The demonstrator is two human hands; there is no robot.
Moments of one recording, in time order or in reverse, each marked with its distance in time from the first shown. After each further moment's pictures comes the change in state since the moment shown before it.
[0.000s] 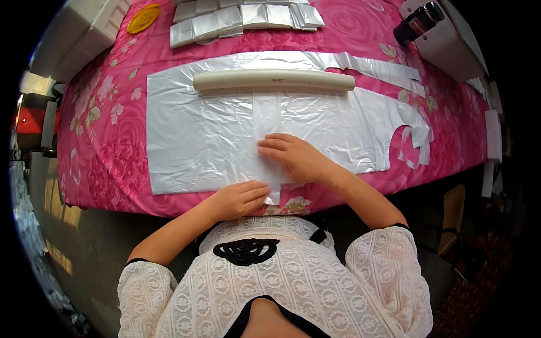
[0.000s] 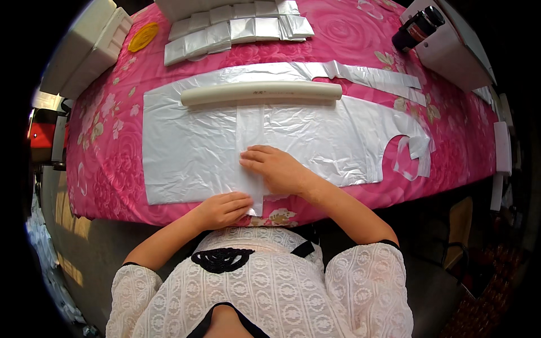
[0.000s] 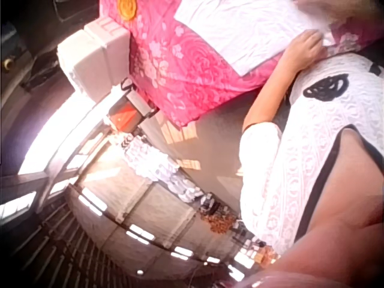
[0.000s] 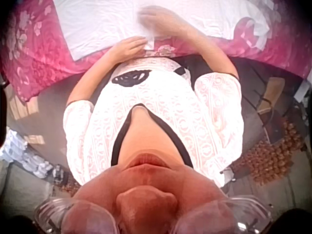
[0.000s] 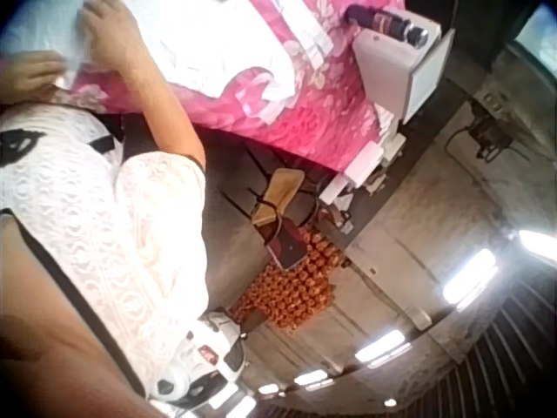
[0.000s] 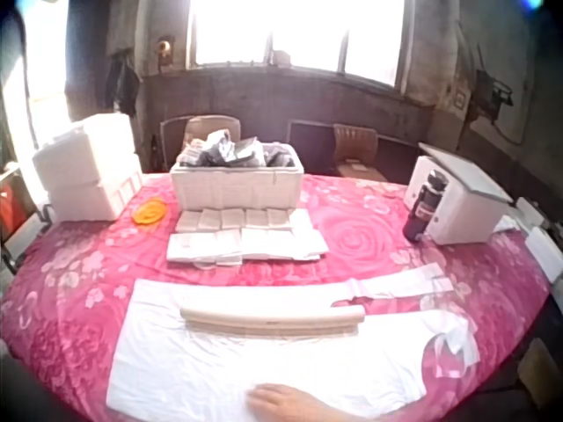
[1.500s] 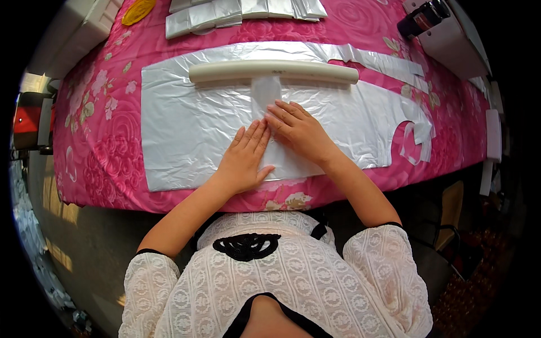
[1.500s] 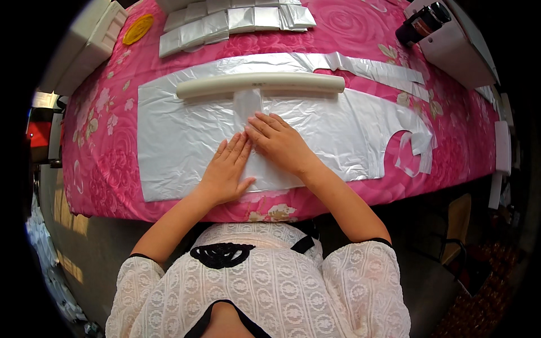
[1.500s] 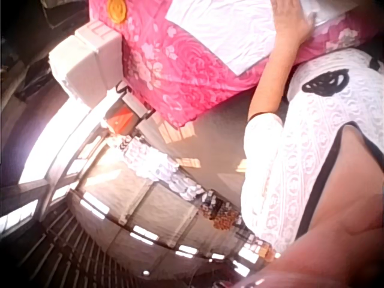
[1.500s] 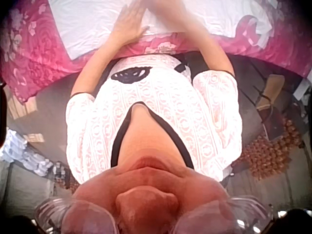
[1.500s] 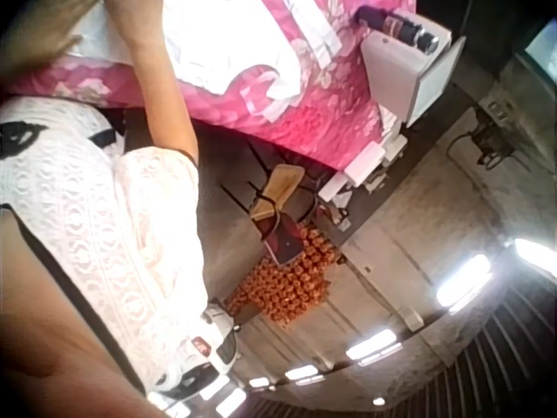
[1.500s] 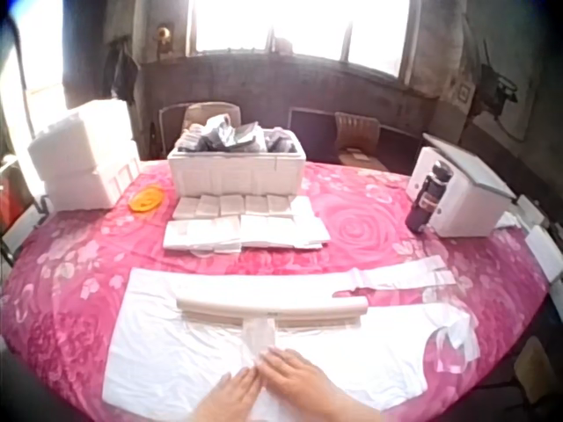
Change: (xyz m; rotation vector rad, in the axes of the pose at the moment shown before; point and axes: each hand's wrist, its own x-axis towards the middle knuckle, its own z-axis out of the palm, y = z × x) left_hand 0.049 -0.024 -0.004 0.201 -0.122 -0.594; right_hand 0.009 0.023 -0.004 -0.371 0.235 0.122
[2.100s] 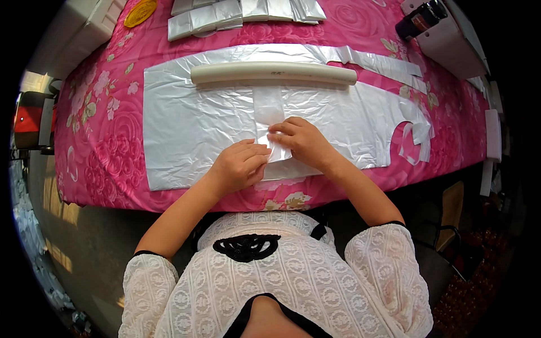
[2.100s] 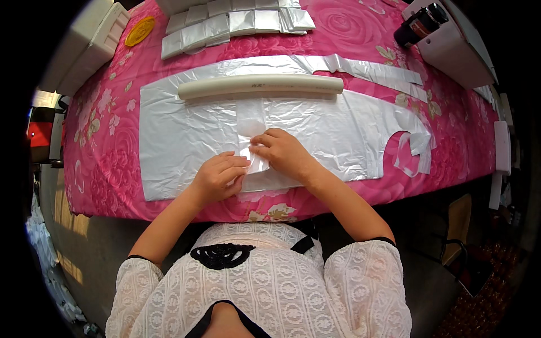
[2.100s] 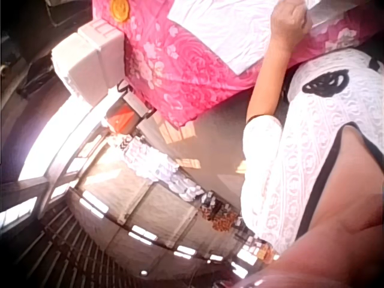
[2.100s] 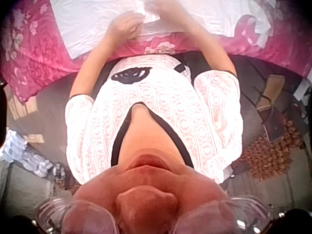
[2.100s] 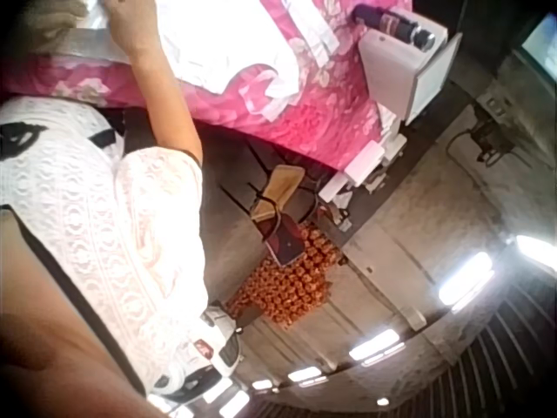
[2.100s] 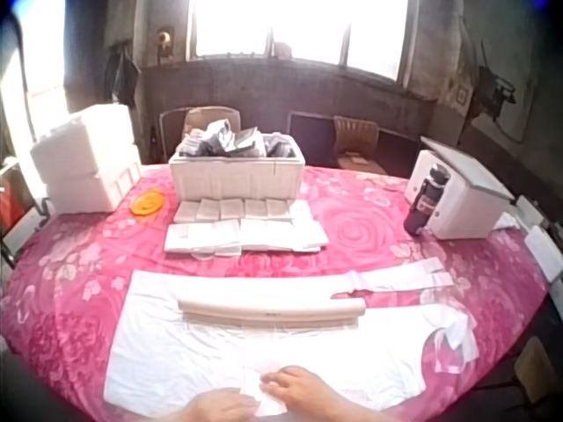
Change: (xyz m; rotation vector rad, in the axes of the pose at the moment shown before) left_hand -0.005 -0.012 -0.013 -0.264 0.293 0.301; right_hand -0.009 -0.002 -0.002 0.242 -0.018 -0.132
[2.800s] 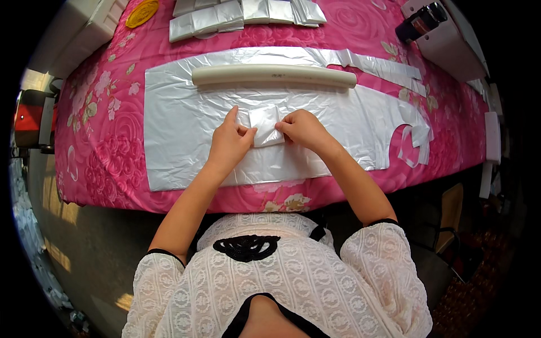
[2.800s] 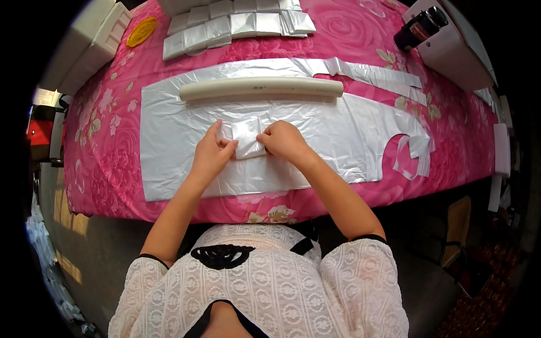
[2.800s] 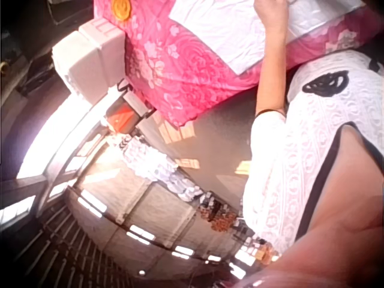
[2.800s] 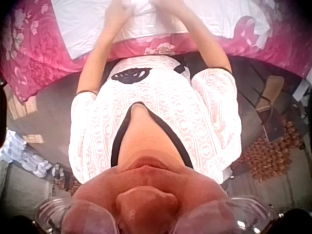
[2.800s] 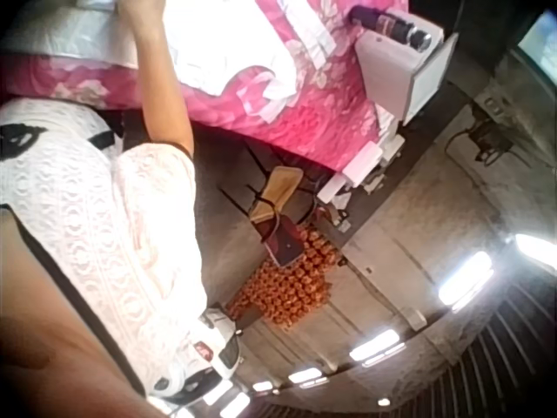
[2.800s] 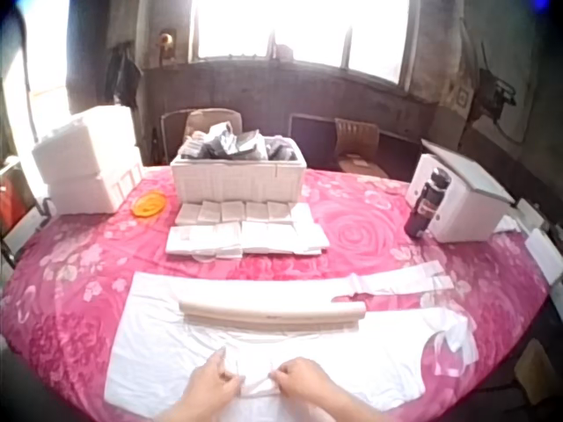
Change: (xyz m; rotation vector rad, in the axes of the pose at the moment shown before) left_hand 0.033 -0.007 -0.004 -0.345 0.165 -1.003; right_hand 0.037 0.006 -0.016 0.463 -0.269 0.997
